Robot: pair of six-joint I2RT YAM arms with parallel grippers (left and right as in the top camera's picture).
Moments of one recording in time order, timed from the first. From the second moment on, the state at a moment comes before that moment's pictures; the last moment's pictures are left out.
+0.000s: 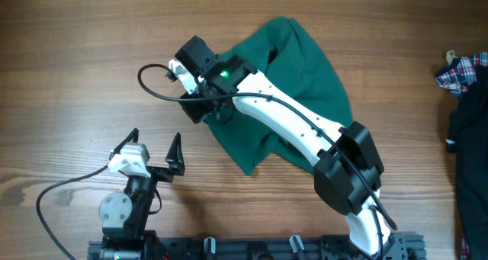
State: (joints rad) left arm -0.04 0.01 0.01 -0.06 0.14 -0.18; right arm 0.82 2.13 1.89 -0.89 -0.26 0.09
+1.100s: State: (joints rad) left arm -0.04 0.01 0.01 -0.06 0.14 -0.18; right arm 0.14 1.88 1.56 -1.08 -0.10 0.22
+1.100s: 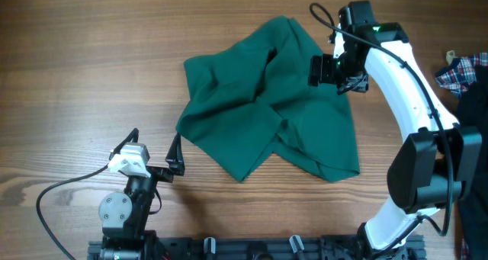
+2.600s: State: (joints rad) left arm -0.04 0.01 0.01 -0.06 0.14 -0.18; right arm 0.12 1.90 1.14 -0.67 0.05 0.38
